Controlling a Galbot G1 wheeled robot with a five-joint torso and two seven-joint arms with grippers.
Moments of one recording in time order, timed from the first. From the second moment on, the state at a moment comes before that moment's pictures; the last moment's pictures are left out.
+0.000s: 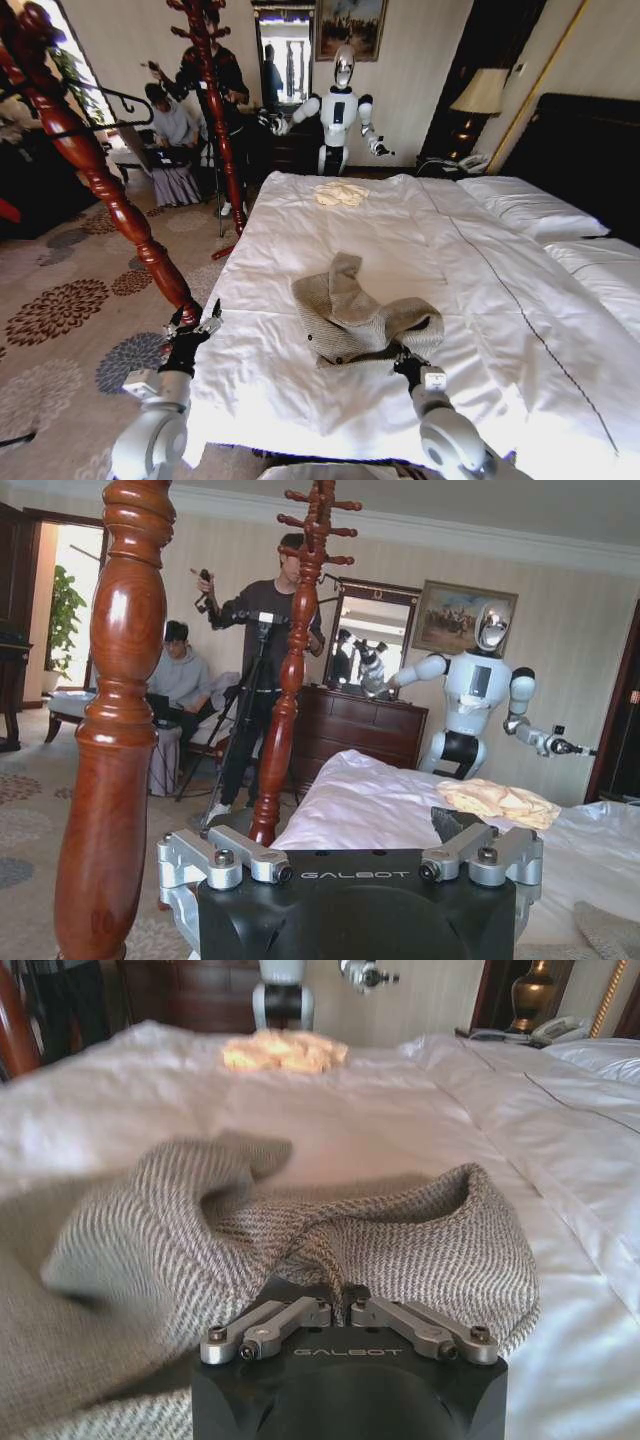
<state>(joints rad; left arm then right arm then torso) 1.65 -1.39 -0.69 -2.27 -0.43 0.09 -0.07 -1.60 0.90 0.39 2.27 0.70 -0.34 0.63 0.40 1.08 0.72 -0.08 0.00</state>
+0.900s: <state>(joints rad) 1.67 -1.39 -0.70 -2.31 -0.45 0.07 -0.07 -1.40 0.56 0.97 2.41 1.52 -0.26 0.49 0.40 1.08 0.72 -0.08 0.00</state>
